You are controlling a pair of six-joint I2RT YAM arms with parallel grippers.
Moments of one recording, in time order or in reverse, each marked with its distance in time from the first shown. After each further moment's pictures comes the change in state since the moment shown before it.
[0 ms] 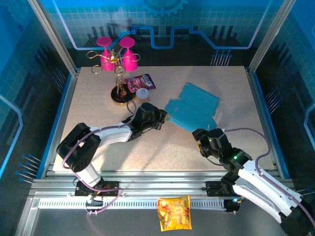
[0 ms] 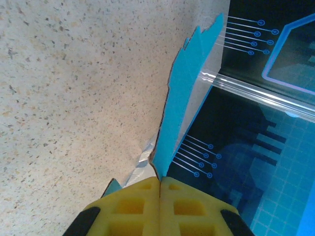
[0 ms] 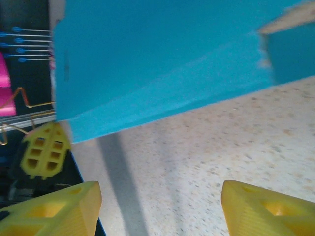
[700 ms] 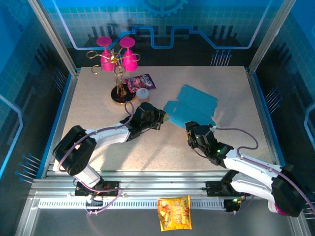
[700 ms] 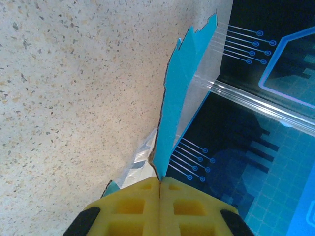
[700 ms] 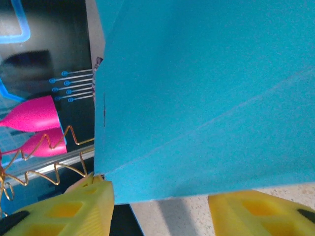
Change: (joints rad) left arm -0.003 -0.054 -0.001 -0.062 -0.020 -0.063; right arm 0.084 0.347 -0.018 0.470 0.184 0.225
